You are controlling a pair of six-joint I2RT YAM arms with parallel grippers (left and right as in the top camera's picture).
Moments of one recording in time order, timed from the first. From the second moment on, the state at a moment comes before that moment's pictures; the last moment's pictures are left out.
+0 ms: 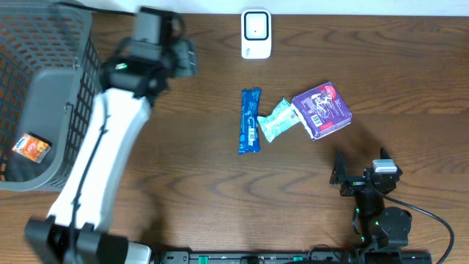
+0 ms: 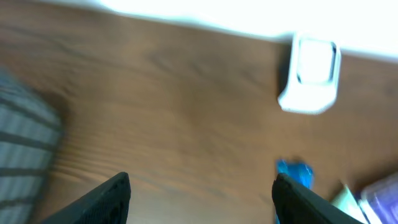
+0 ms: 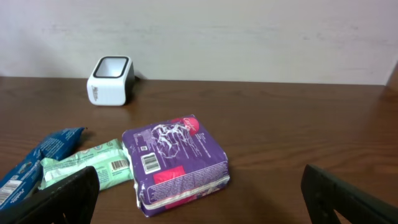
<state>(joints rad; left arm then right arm) -0.21 1.59 1.62 -0.81 -0.12 -0.30 0.01 0.01 0.01 -0.07 -0.03 0.01</state>
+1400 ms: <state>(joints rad) 0.52 1.94 1.62 -0.89 -0.51 -0.55 0.01 0.01 0.01 -0.07 -0.03 0.01</state>
